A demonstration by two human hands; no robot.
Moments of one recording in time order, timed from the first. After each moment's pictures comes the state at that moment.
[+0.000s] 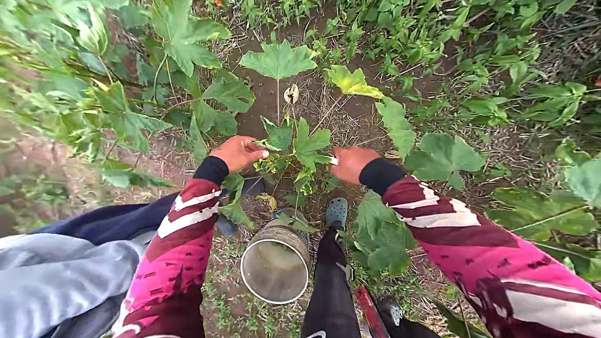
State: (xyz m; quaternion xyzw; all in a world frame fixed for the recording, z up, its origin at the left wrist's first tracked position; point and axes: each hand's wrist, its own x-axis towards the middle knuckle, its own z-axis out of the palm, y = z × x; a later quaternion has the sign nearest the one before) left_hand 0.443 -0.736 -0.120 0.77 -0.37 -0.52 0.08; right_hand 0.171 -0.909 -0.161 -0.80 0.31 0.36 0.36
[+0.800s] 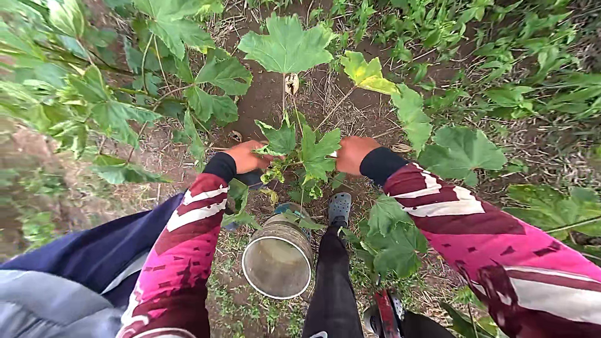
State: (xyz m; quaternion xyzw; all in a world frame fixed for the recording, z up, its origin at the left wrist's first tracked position) left_hand 0.439 -0.734 -0.153 0.69 -0.38 -0.61 0.06; right_hand 0.202 -0.917 -0.165 -0.80 0.26 0.42 0.33
